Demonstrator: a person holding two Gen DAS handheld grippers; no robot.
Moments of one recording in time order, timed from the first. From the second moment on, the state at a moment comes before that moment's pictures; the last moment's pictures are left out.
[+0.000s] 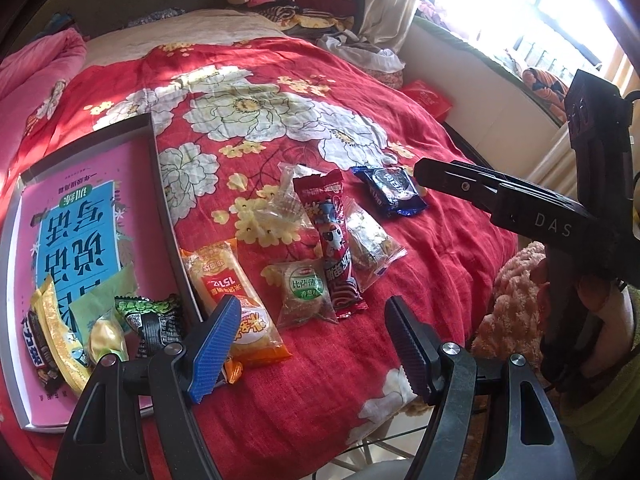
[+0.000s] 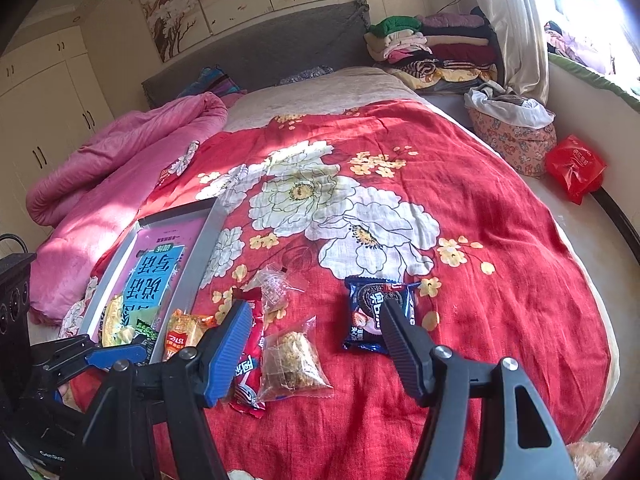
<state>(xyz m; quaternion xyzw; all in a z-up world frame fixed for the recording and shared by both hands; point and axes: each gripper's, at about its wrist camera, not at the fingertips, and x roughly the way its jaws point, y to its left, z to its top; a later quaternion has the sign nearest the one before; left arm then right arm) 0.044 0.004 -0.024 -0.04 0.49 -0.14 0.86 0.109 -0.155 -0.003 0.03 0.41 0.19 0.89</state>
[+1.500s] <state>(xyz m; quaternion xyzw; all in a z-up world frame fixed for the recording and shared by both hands) 0.087 -0.017 -0.073 -0.02 0.57 -0.13 0.81 0.125 -0.114 -0.069 -0.05 0.51 0.24 0.83</state>
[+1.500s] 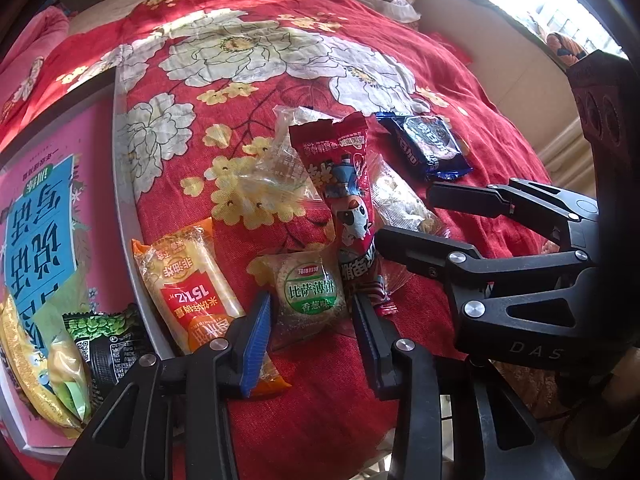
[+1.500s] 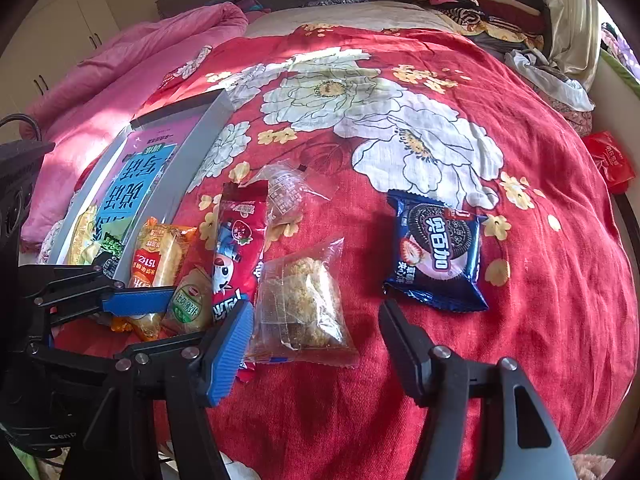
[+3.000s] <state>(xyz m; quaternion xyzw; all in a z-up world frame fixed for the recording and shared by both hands) 0.082 0.003 -0.054 -0.08 0.52 -0.13 0.84 0.141 -0.146 -0.052 0.06 0.48 0.23 0.85</state>
